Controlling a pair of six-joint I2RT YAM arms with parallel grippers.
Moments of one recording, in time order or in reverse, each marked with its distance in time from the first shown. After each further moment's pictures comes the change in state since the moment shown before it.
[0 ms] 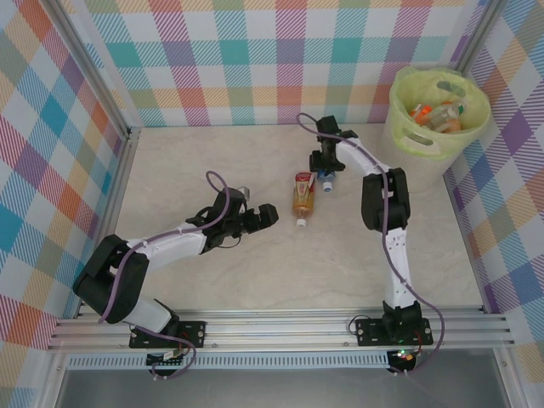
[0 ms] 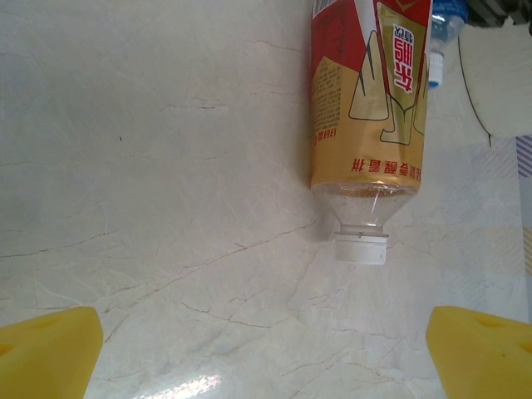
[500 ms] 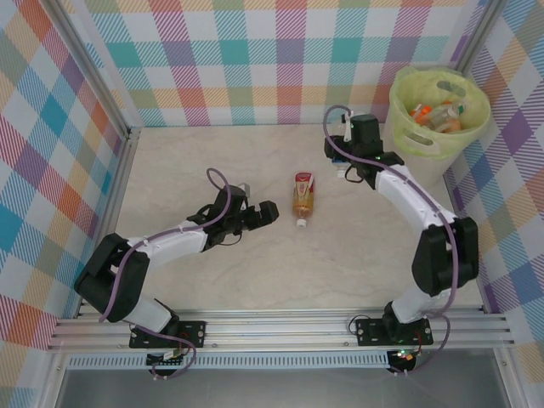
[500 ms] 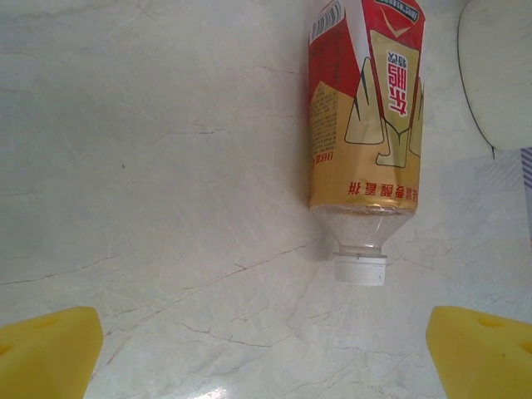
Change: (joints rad) left arm -0.007 0.010 0.027 -0.008 -0.041 0.015; right arm 0.000 -0.771 -0.668 0.498 -0.010 -0.035
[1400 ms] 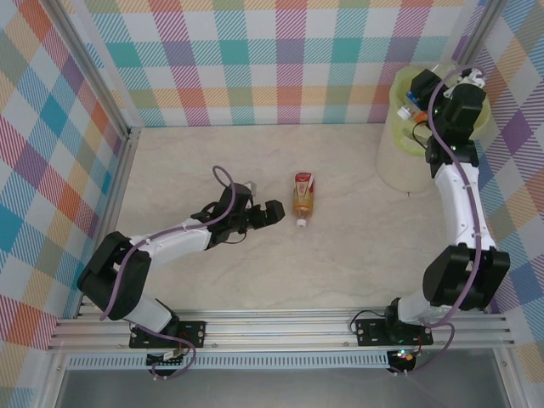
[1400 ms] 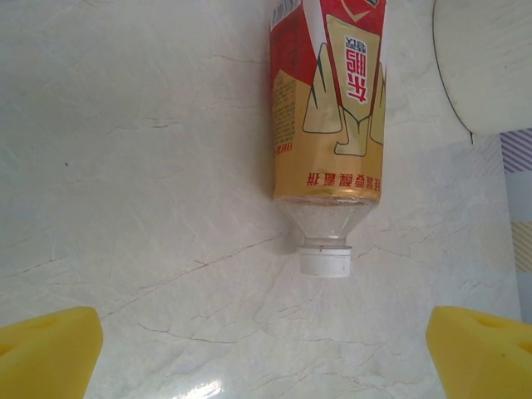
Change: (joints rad) left arm -0.035 0.019 0.051 -0.021 0.022 0.000; right arm -0.446 -0.072 0.173 0.272 -0.163 0.520
